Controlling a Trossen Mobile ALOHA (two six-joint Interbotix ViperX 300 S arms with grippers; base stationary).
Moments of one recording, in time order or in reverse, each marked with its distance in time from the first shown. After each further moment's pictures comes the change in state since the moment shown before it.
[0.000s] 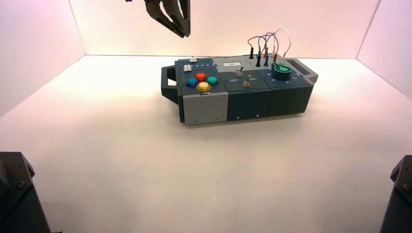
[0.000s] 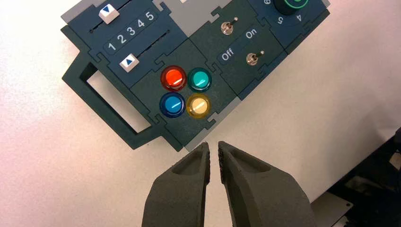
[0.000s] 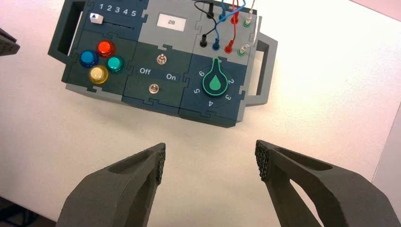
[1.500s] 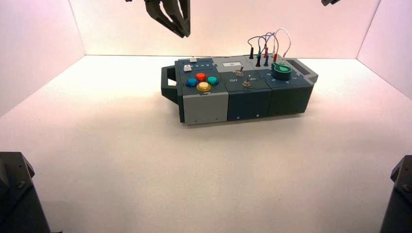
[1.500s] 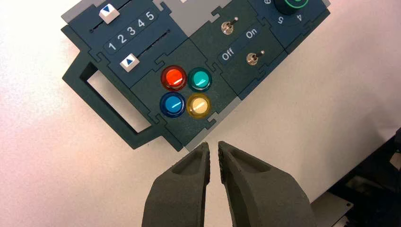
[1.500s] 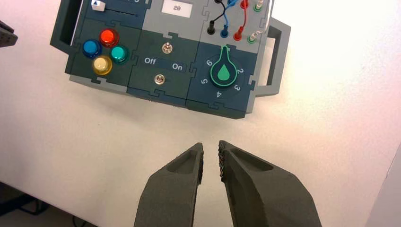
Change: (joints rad) left arm 0.002 0.000 0.000 0.002 0.002 -0.002; right arm 0.000 0.049 -0.012 0.032 0.023 -0.006
